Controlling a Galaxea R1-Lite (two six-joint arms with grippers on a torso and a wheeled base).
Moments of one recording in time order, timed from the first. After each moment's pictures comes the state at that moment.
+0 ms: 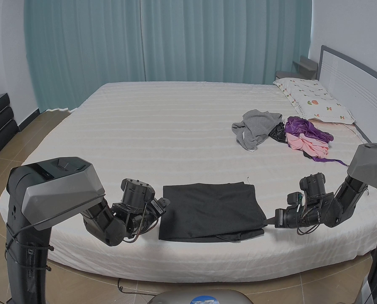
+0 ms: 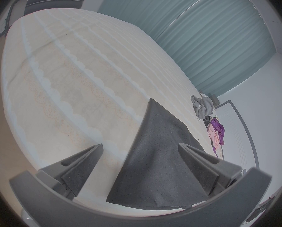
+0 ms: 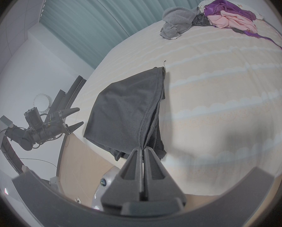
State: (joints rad) left arm -0.45 2.38 -0.93 -0.76 0.13 -1.01; right arm 0.18 2.24 -0.72 -0.65 0.43 0.29
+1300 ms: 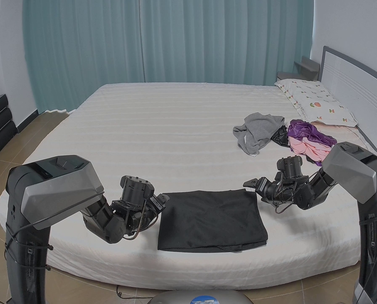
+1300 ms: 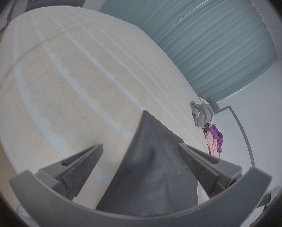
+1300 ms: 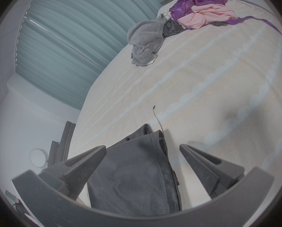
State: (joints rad) left arm -0.44 2.38 -0.95 -0.76 0.12 -1.04; right arm 0.23 2.47 -1.20 -0.60 0.20 0.75
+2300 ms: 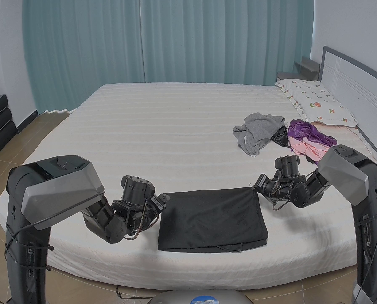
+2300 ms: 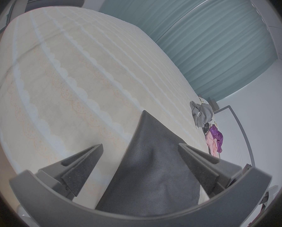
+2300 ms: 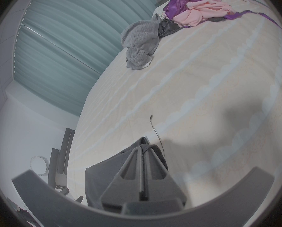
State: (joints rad) left arm -0.45 2.38 -0.96 -0.76 0.12 -1.04; right arm 0.21 2.54 -1.31 -0.61 0.17 0.80
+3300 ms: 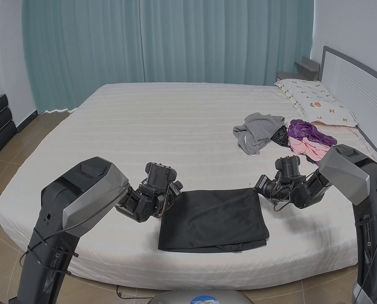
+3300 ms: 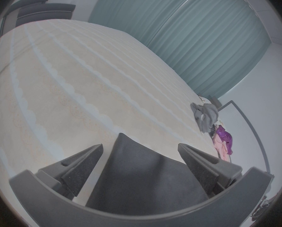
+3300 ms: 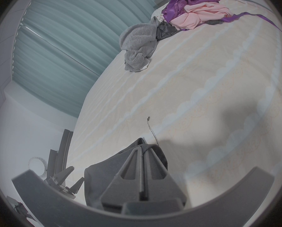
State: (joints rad) left arm -0.46 2.60 -1.49 -0.47 0.22 -0.93; right arm 0.21 2.53 -1.28 -0.61 0.15 0.80
